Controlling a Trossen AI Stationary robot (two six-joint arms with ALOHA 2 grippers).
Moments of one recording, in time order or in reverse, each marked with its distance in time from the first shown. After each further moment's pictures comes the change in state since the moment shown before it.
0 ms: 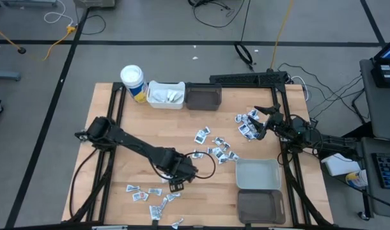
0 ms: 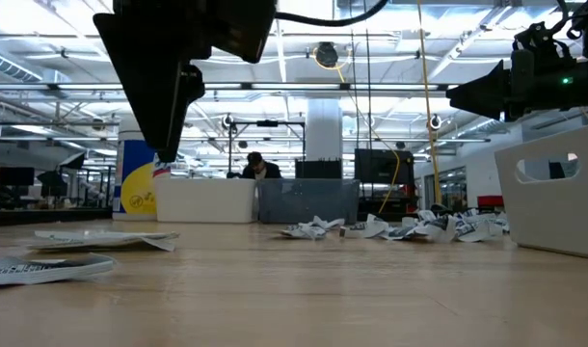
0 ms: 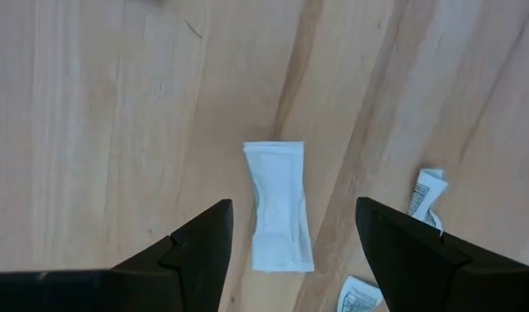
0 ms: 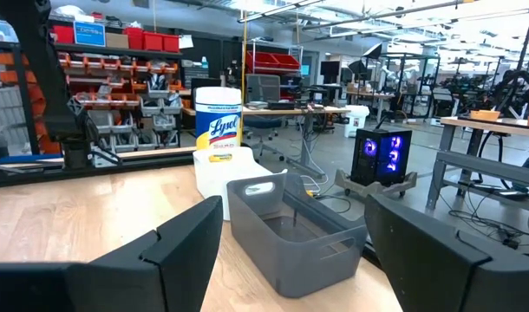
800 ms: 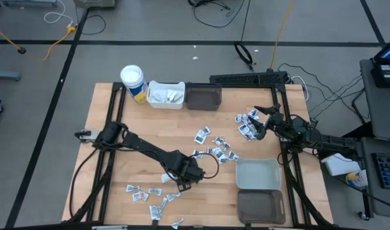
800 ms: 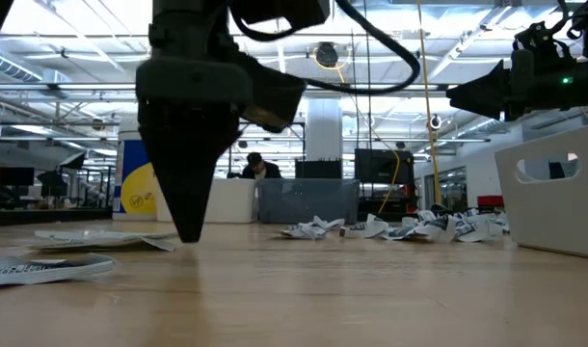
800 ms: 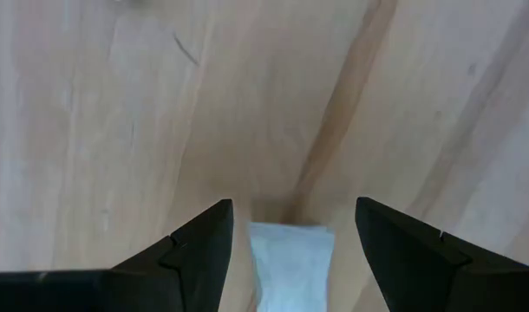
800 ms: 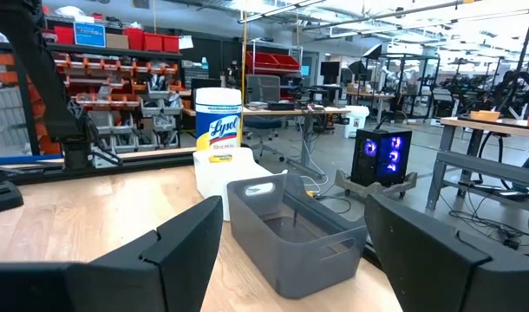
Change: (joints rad) left arm 0.023 0.153 -0.002 0.092 -0.011 -0.057; right arm 0.000 0.000 0.000 0.002 0.000 0.000
